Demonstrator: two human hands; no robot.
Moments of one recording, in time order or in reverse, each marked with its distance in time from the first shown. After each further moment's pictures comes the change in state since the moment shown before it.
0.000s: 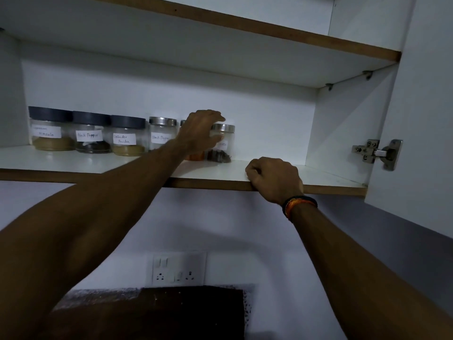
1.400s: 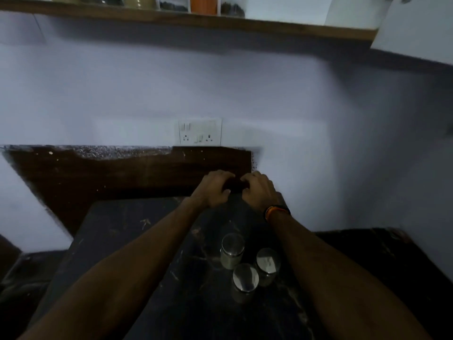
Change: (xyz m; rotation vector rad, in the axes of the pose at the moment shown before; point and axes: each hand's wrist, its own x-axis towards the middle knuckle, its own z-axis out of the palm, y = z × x) left_hand -0.452 0.156 0.078 -0.311 -0.716 -0.338; right_hand -0.364 -0.080 0.094 0.267 -0.631 0.288
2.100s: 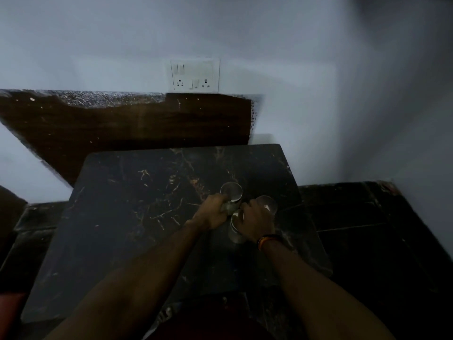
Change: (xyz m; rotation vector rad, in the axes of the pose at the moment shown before) left_hand -0.131 0.003 0.137 -0.238 -0.243 -0.205; right_hand -0.161 0.034 0.131 -0.228 -0.200 0.104
